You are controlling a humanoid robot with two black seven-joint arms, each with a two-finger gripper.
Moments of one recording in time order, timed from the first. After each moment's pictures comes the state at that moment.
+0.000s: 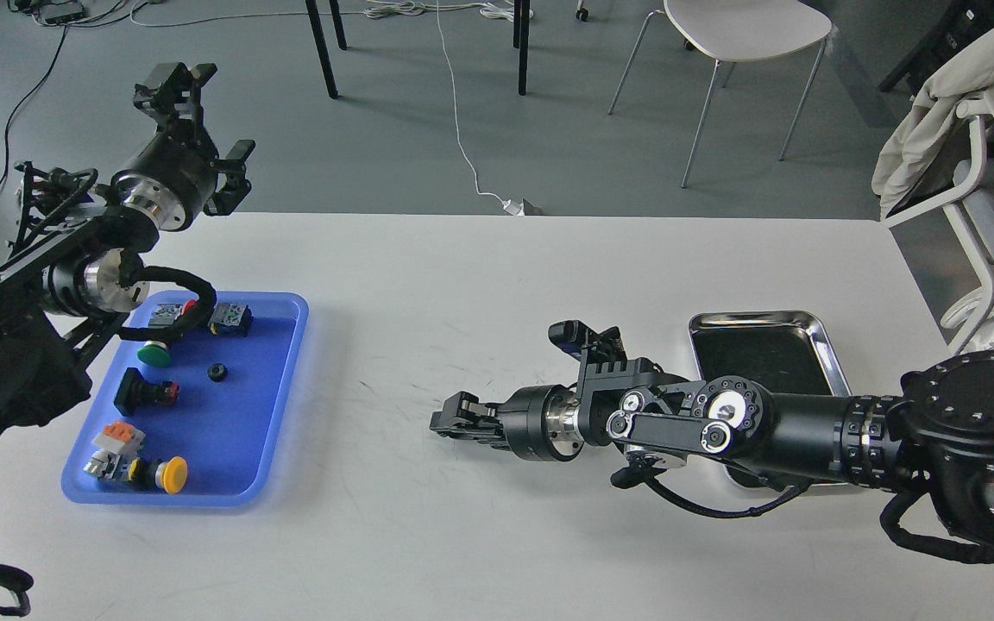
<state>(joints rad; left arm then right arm) -0.87 0.43 -0.59 -0.71 0.12 -0.12 -0.27 1.05 0.00 -0.30 0.92 -0.50 0.16 0.13</state>
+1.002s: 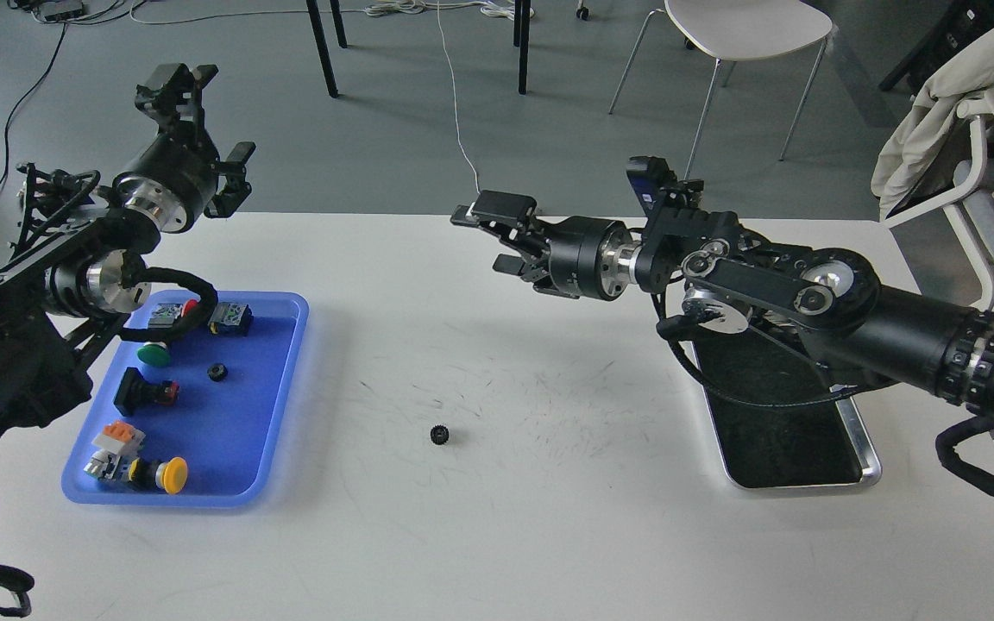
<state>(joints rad) -0.87 0.43 -0.59 -0.71 0.12 -0.11 -0.27 1.14 -0.29 0.13 0.93 -0.46 0.24 0.15</state>
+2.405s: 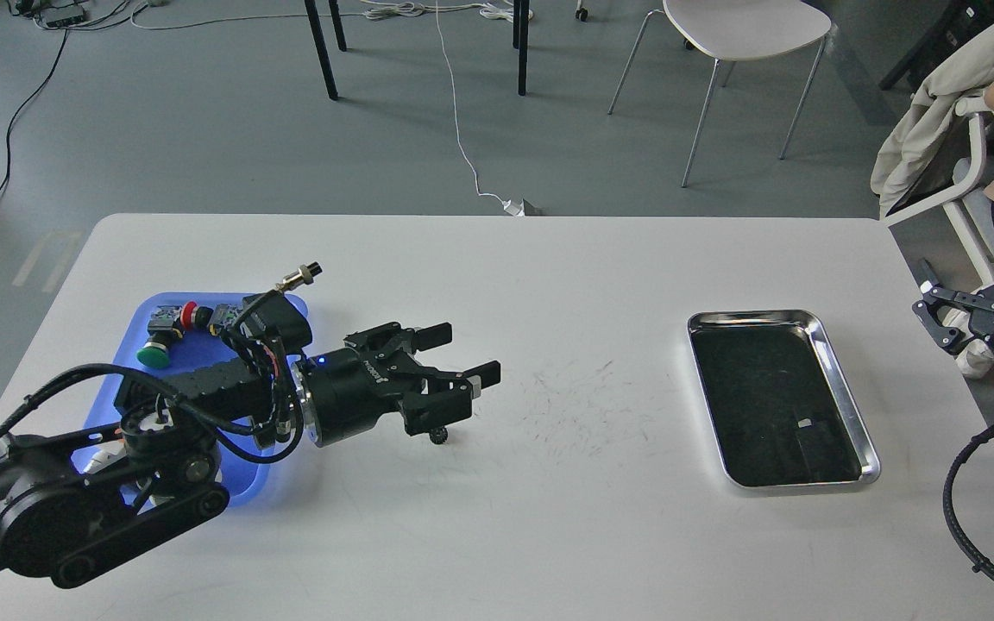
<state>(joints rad) -0.56 0.54 -0.43 -1.47 1.88 0.05 -0.27 0.18 -0.65 1.20 1.01 0.08 0.43 0.16</state>
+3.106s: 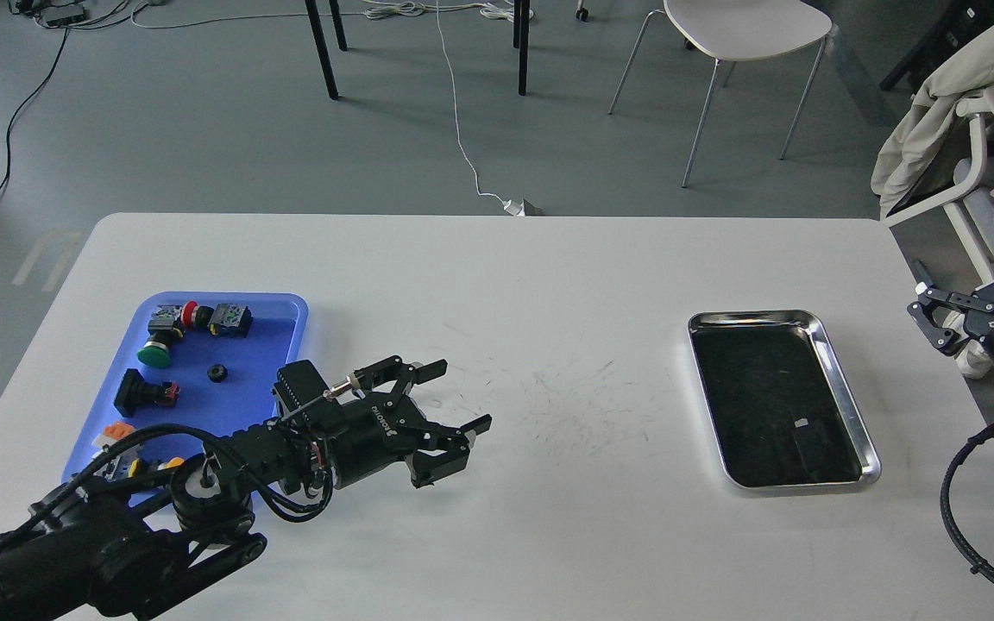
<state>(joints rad) -0.45 0.36 -0.40 -1.14 2.18 0.32 -0.30 0.18 -0.65 1.19 1.02 0.07 0.43 0.17</state>
